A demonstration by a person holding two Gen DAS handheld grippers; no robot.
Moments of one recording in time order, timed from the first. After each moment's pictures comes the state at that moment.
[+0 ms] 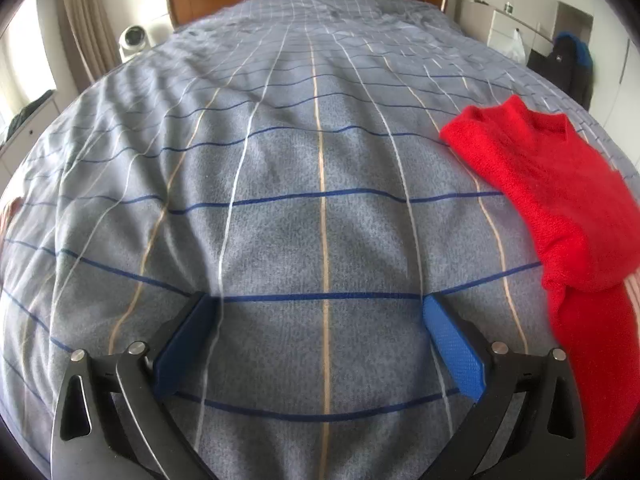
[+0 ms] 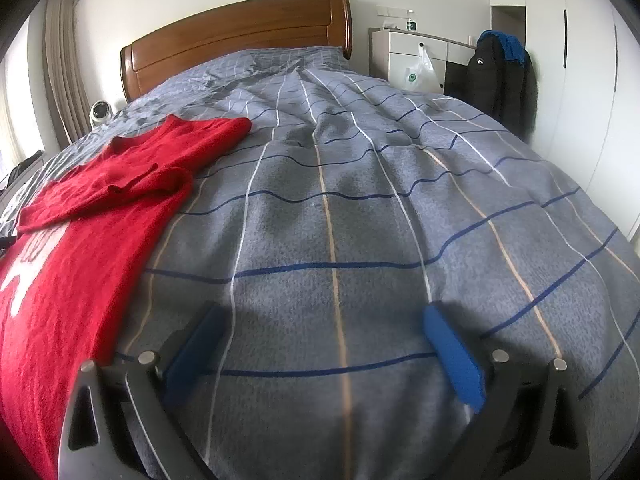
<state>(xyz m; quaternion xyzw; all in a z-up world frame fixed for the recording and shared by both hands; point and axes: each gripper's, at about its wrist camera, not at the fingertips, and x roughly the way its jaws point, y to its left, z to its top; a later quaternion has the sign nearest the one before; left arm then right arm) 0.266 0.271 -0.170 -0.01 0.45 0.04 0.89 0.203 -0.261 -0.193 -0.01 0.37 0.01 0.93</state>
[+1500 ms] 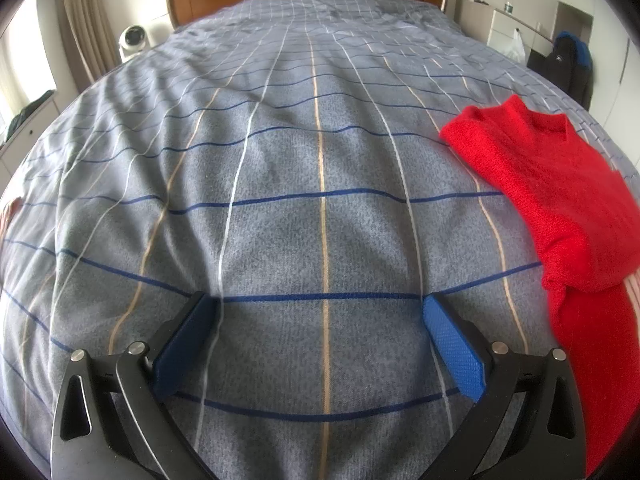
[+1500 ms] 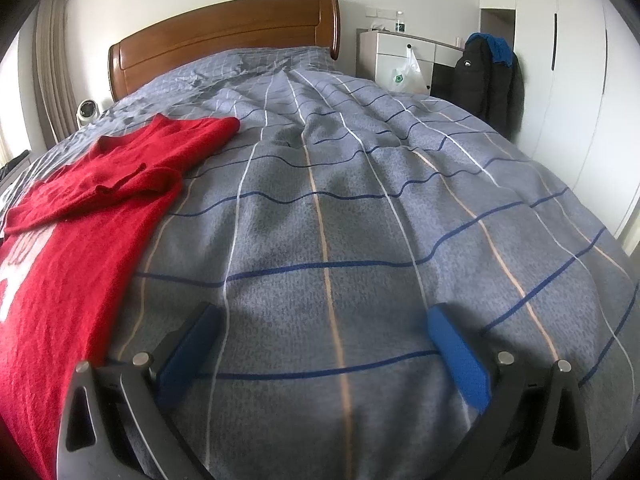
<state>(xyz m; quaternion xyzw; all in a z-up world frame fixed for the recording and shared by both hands) 0.266 0.271 -0.171 -0.01 0.45 0.04 0.89 0.203 -0.255 -0.196 -0.02 0.36 -0.02 0.93</state>
